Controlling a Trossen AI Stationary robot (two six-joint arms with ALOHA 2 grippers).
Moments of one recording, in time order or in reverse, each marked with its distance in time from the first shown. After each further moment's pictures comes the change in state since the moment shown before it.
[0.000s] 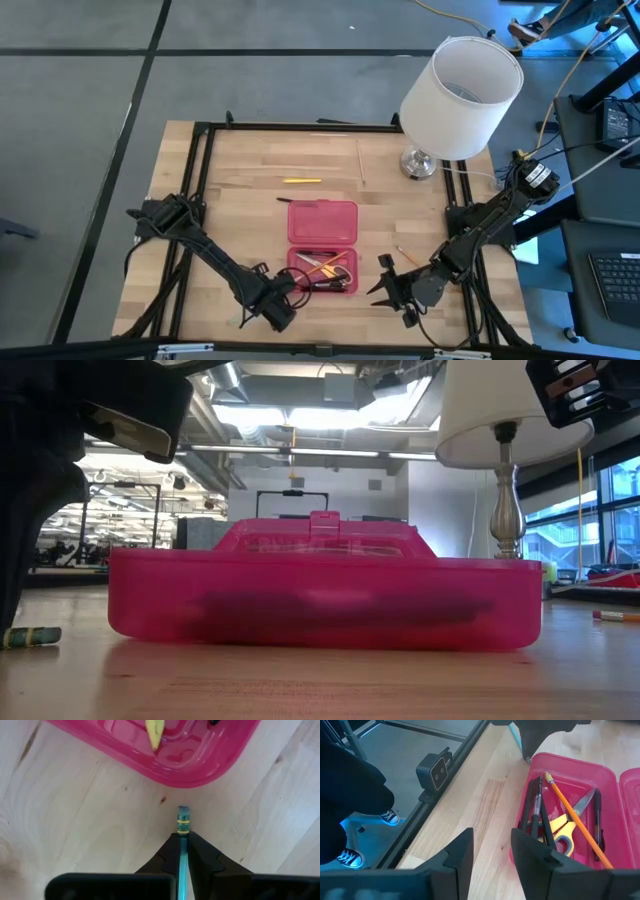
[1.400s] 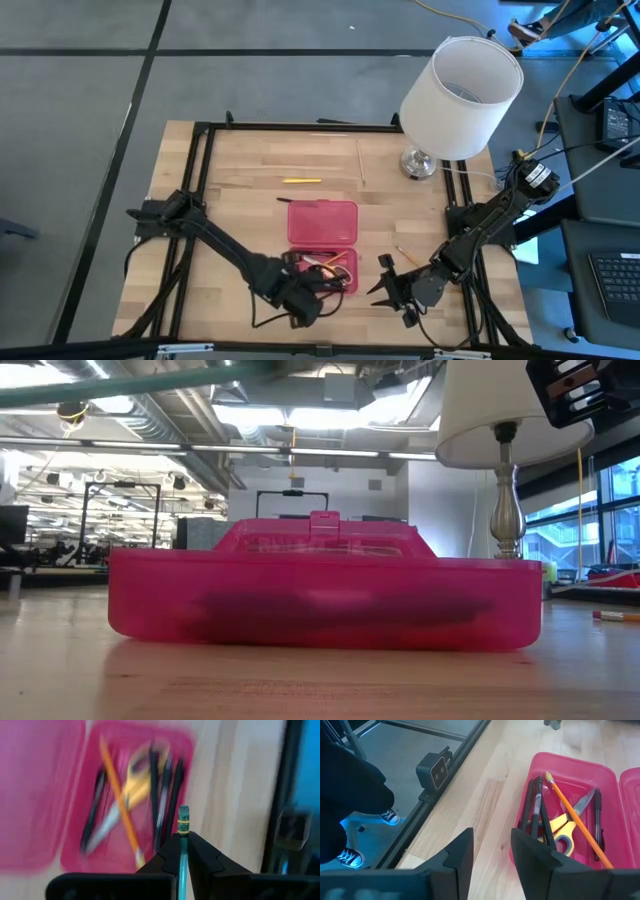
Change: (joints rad) left arm 0.125 0.002 0.500 -0.225 -0.183 0.473; right arm 0.000 0.000 0.000 -0.002 0.000 0.000
